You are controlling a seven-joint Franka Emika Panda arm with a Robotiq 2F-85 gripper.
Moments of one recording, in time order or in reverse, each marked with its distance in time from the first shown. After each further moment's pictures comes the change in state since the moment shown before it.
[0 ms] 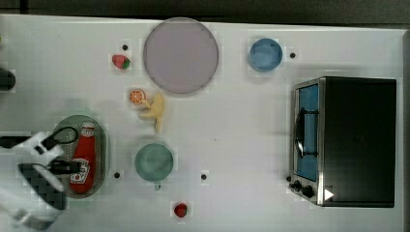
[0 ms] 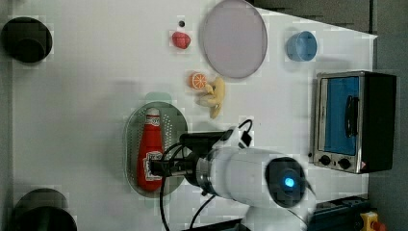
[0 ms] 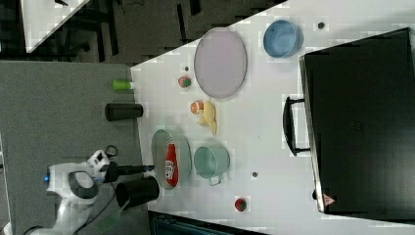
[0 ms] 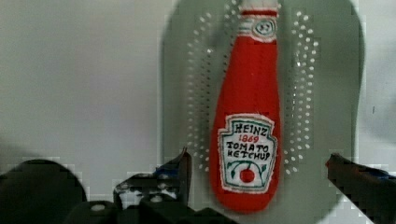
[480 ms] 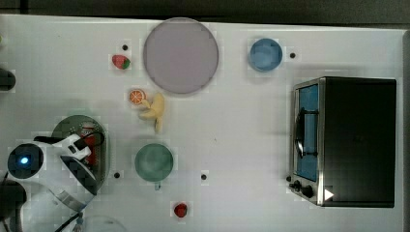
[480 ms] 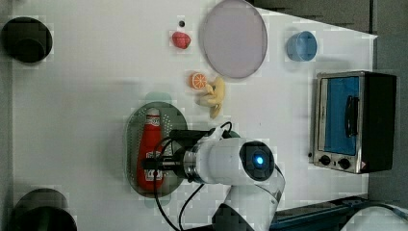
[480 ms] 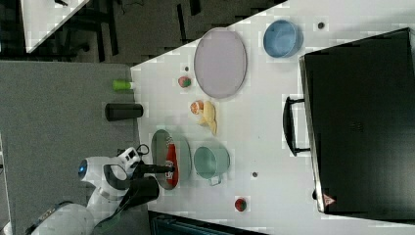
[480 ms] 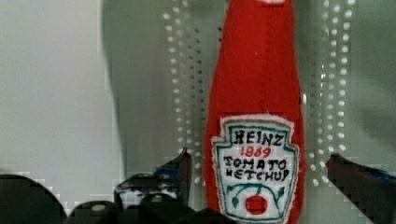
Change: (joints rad) arm -0.007 0.196 -0.039 -0.047 -0.059 0.168 0.052
